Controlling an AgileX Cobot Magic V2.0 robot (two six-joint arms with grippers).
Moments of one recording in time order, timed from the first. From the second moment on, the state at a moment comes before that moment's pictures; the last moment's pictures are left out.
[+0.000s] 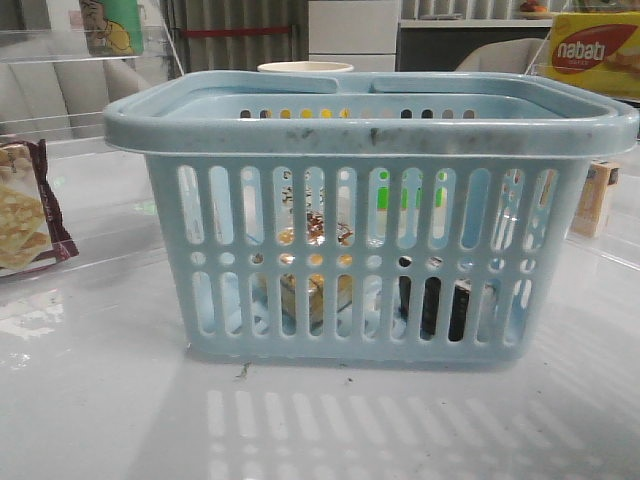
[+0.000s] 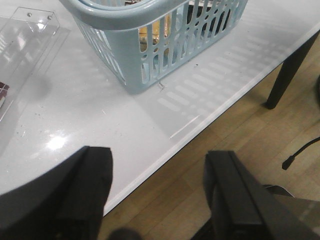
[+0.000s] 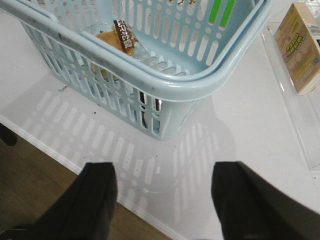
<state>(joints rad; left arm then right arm) -0.62 0.47 -0.66 -0.10 0.94 0.20 0.46 0.52 -0.66 0.00 0.79 -0.03</state>
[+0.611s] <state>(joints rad) -0.62 0.45 -0.62 -0.09 0.89 0.20 0.46 0.52 -0.62 -0.03 0.85 -0.03</state>
